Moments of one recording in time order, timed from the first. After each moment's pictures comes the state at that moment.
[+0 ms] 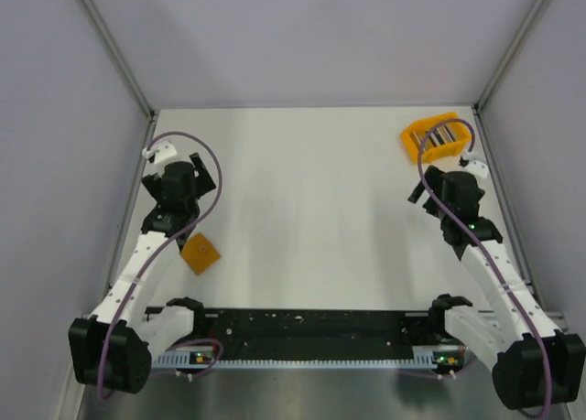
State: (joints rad) left arm -0.16 1.02 0.79 -0.22 -0.53 -0.39; right arm 0.12 0.86 0.64 -0.29 0.27 0.49
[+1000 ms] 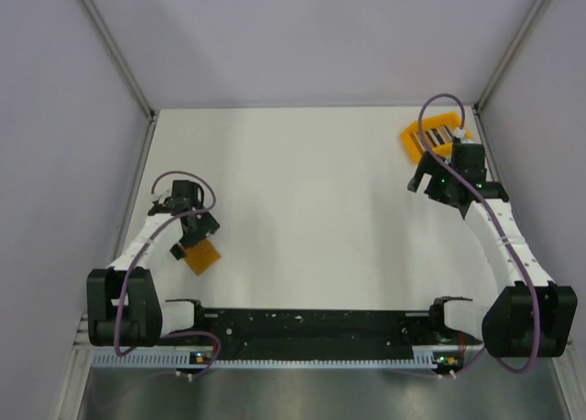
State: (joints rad) left arm -0.01 1.26 0.74 -0.68 -0.27 -0.72; right arm 0.02 1.18 0.95 -0.55 0.00 0.36
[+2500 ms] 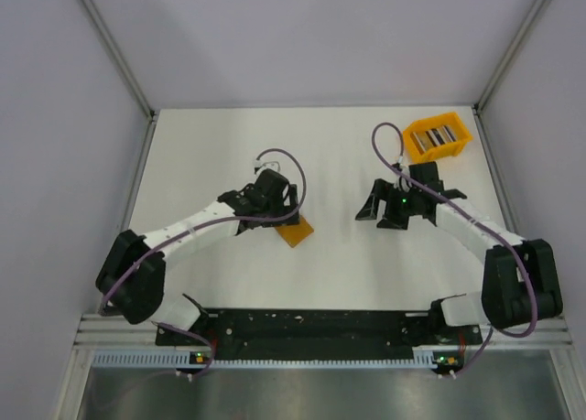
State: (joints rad) left arm -0.70 1.51 0.98 -0.44 -0.16 -0.65; right arm 0.16 1.33 0.76 -0.39 -0.51 0.46
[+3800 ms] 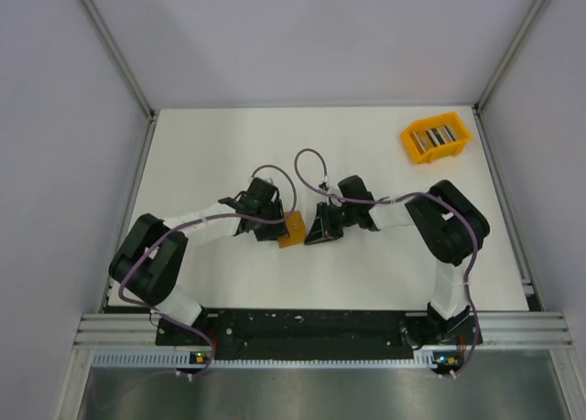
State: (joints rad) left arm -0.57 1.57 0.82 -0.28 0.08 -0.73; right arm 0.59 1.92 0.89 0.17 -0.72 0.63
